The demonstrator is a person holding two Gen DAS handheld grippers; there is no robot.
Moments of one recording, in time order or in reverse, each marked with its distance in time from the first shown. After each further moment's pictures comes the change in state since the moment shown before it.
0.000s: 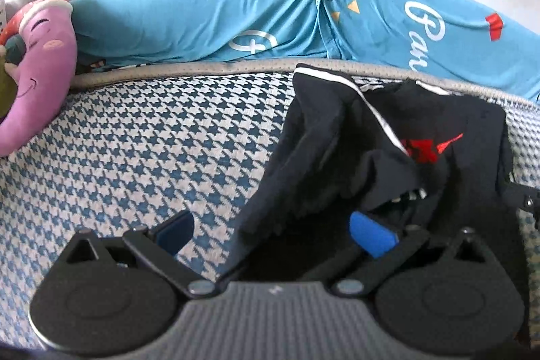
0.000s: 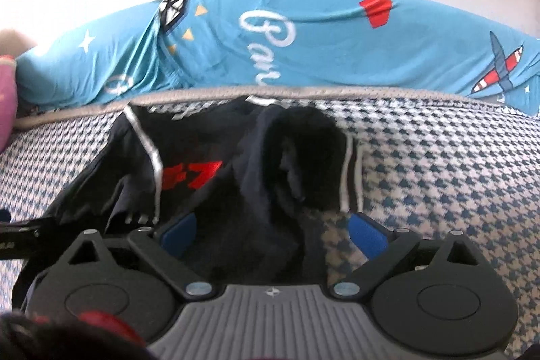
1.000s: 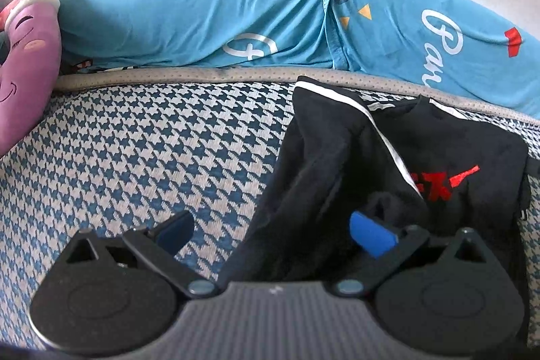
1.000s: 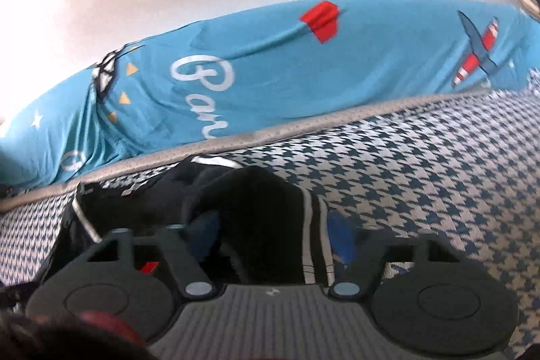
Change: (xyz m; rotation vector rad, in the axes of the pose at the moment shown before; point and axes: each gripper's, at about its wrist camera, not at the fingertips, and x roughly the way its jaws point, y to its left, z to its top) left arm 0.033 -0.004 0.026 -0.037 0.014 -0.005; right arm 0.047 -0.058 0.029 0.173 -0.125 -0.010
